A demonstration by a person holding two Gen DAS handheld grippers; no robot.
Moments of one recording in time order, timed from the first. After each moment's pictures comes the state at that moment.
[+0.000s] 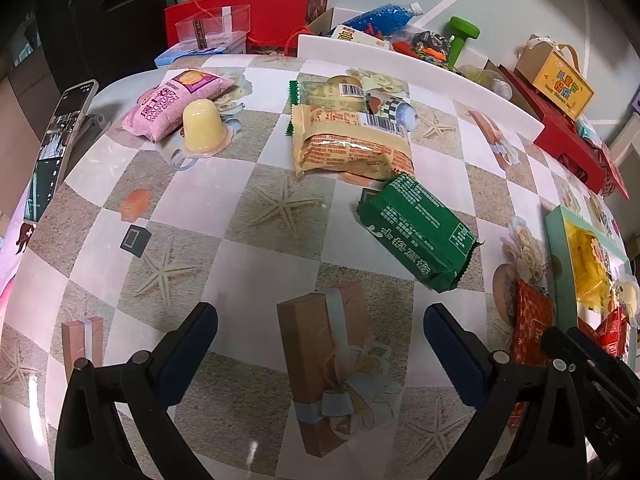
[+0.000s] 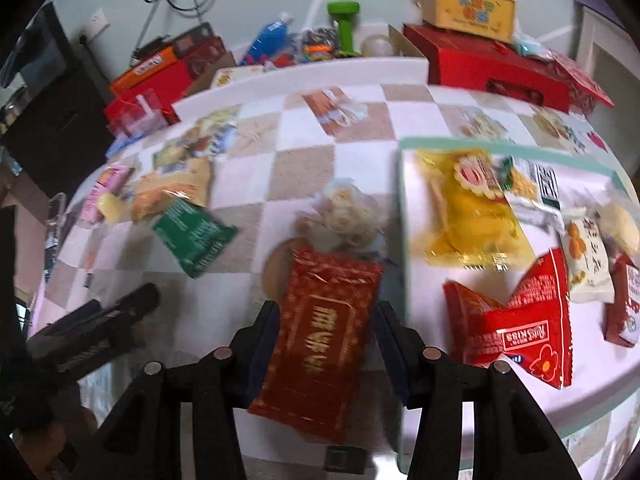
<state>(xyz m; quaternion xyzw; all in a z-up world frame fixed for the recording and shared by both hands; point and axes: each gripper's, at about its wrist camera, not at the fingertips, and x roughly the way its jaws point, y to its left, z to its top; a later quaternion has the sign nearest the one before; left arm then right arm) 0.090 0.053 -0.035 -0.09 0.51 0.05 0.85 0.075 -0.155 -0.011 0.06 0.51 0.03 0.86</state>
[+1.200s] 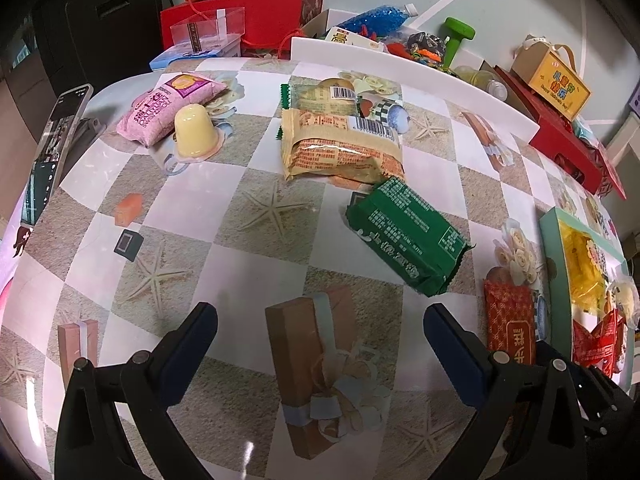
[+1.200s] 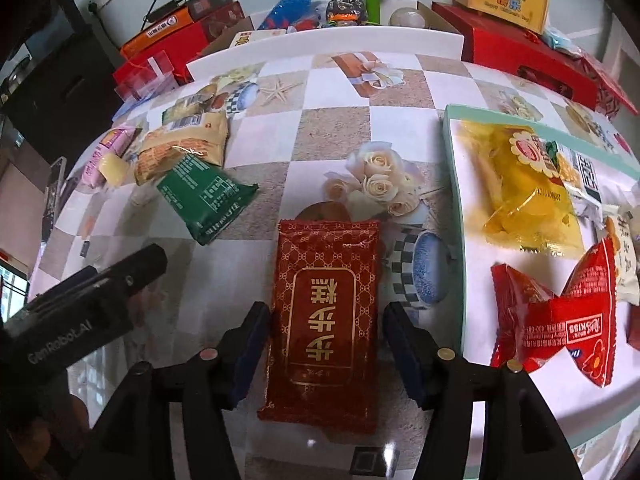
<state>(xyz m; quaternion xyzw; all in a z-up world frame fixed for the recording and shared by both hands) 0.095 0.049 -0.034 -0.09 0.51 0.04 0.85 0.080 -0.129 -0.032 0.03 0.54 0.06 0.84</state>
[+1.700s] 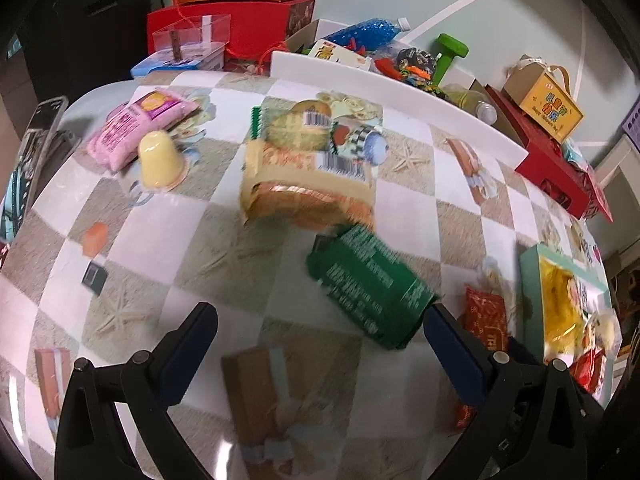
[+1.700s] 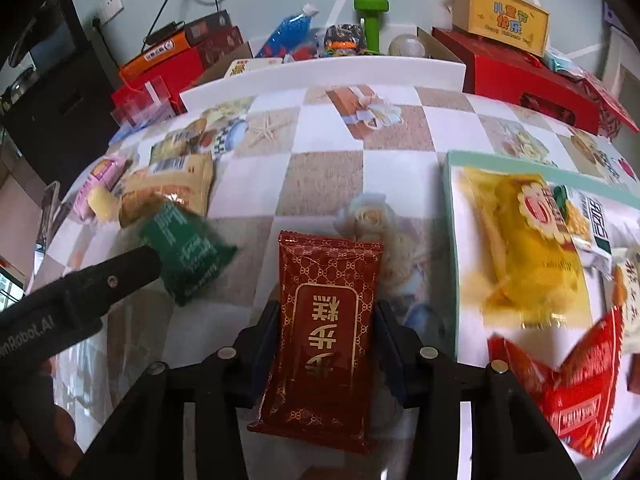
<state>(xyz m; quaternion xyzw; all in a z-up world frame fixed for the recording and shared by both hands) 0.125 0.038 -0.027 -0.13 0.49 0.02 0.86 0.109 -0.137 -0.035 0.03 0.49 0.07 0.87</state>
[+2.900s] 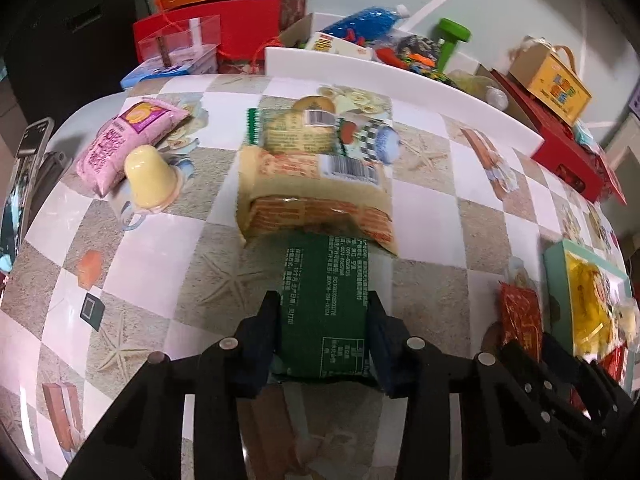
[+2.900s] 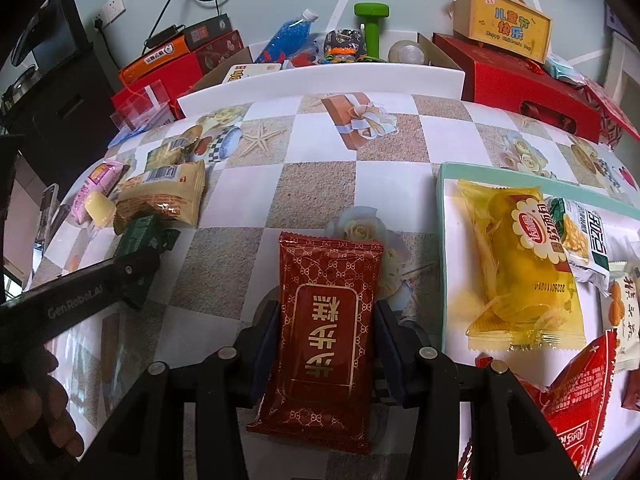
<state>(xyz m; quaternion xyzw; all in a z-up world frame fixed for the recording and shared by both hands) 0.140 0.038 -0.042 -0.08 0.51 0.02 0.86 0.114 -0.144 -0.036 0.03 0.49 0.07 0.87</state>
